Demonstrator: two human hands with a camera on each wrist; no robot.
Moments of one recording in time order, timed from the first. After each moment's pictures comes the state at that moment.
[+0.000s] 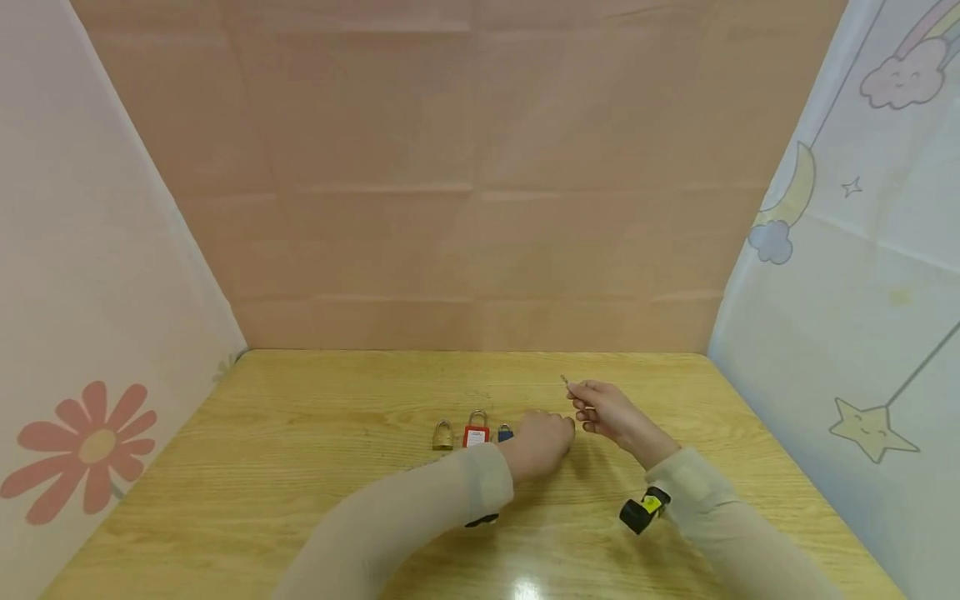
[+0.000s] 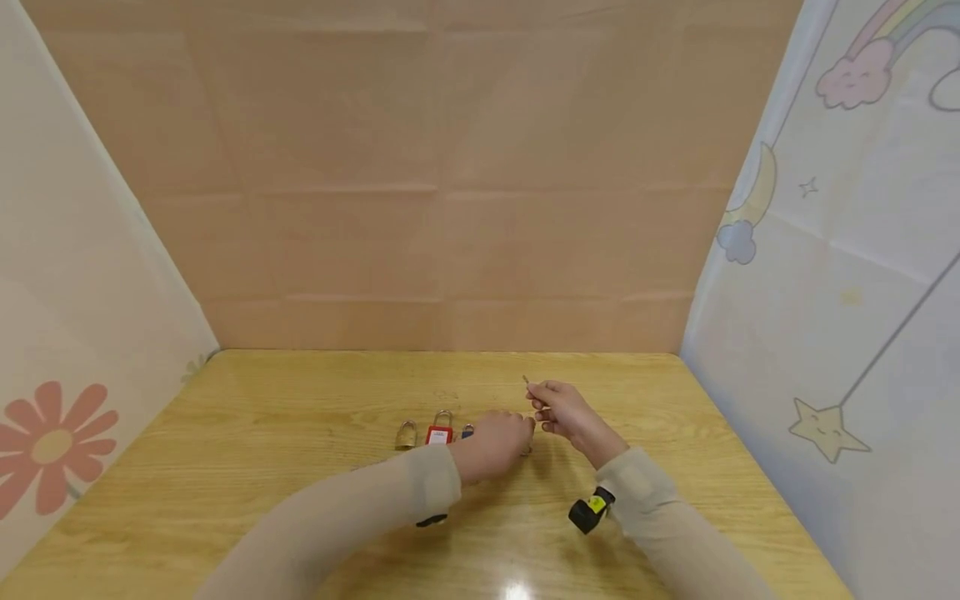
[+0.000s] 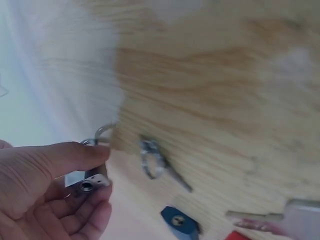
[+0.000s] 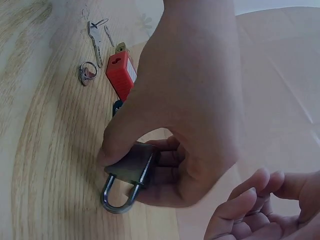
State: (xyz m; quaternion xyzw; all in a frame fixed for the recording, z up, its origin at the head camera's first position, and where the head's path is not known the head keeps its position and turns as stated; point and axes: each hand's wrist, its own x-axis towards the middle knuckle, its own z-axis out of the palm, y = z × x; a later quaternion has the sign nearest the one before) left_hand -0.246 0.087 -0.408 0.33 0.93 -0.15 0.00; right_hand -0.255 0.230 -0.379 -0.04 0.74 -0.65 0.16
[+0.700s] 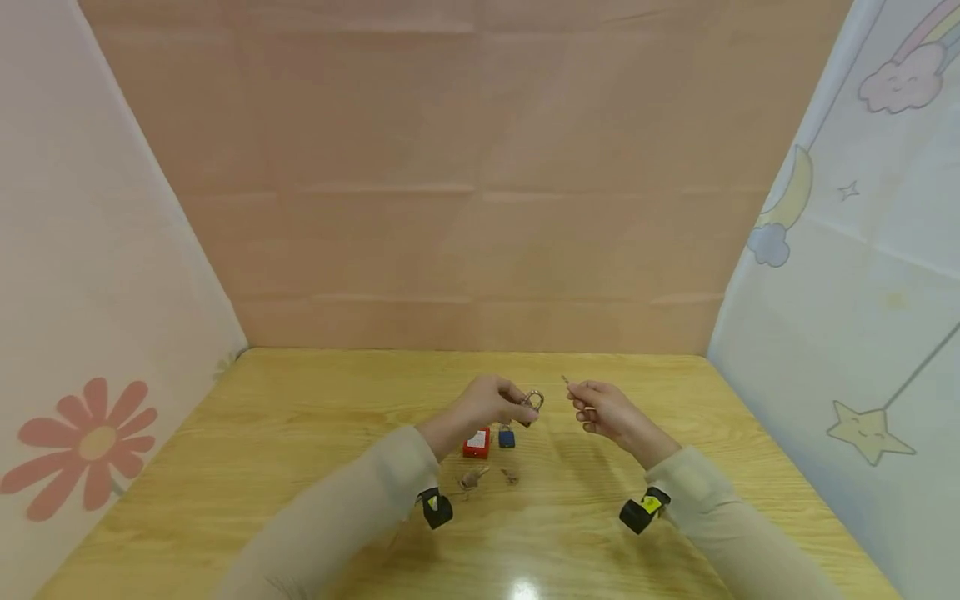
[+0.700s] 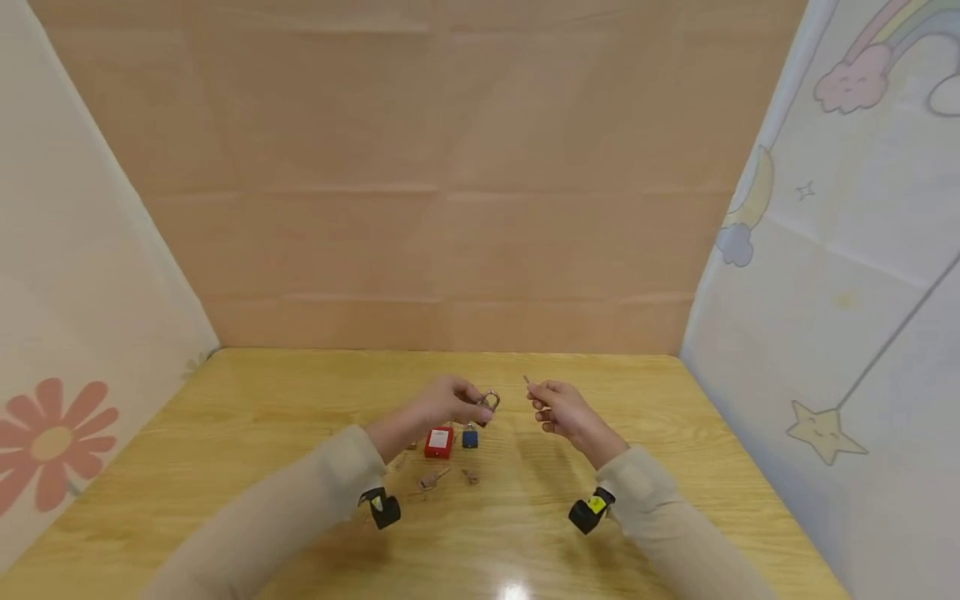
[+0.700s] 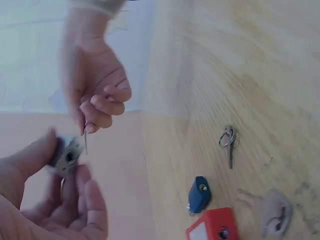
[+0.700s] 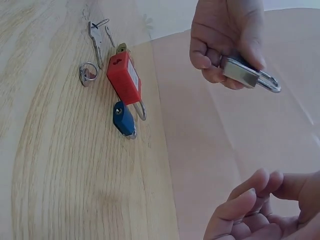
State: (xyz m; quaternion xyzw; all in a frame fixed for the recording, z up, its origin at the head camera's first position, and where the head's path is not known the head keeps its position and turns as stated) left_hand -0.255 0.001 -0.365 0.14 0.82 0.54 0.15; right_hand -0.255 0.231 -0.379 -0.04 0.75 -0.64 0.15
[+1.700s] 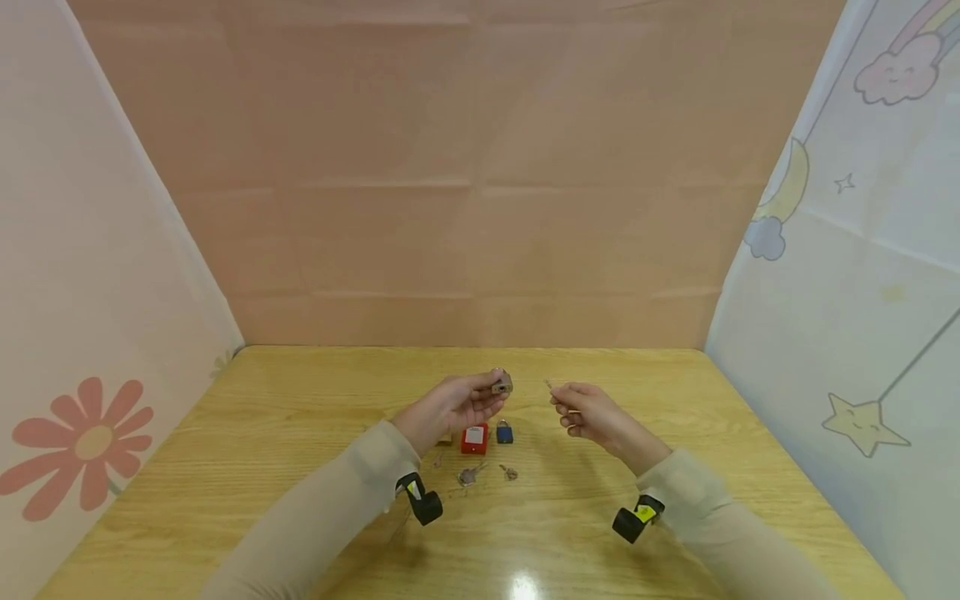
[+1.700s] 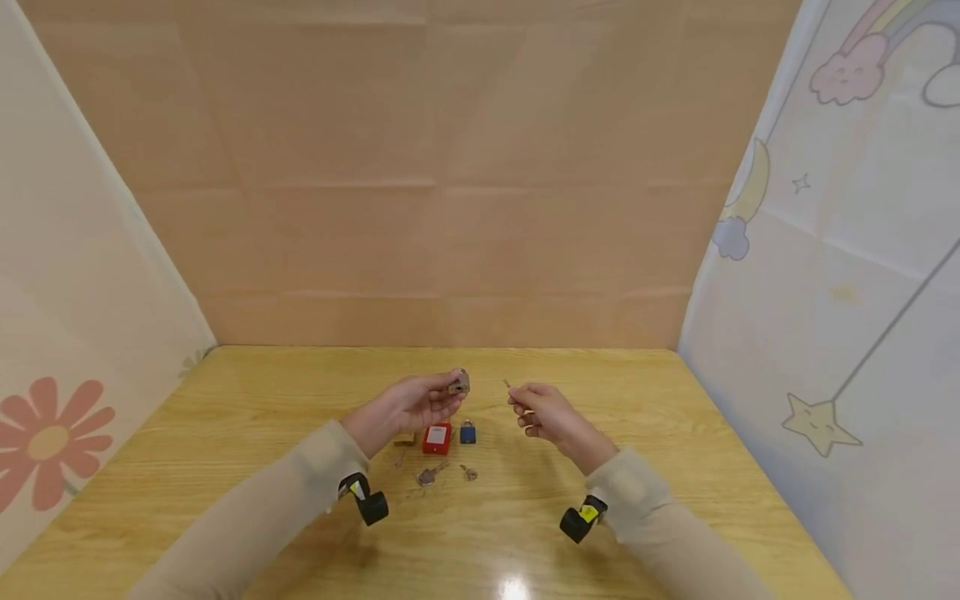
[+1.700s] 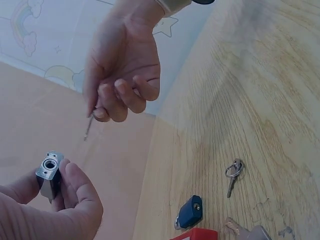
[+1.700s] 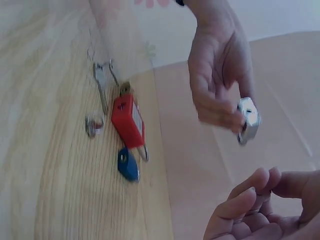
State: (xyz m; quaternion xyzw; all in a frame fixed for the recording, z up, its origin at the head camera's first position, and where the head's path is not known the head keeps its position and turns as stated) left_hand -0.262 -0.021 -0.360 -0.10 0.51 0.82 0.24; right_hand -0.239 0.213 -0.375 -0.08 0.73 -0.65 0.18
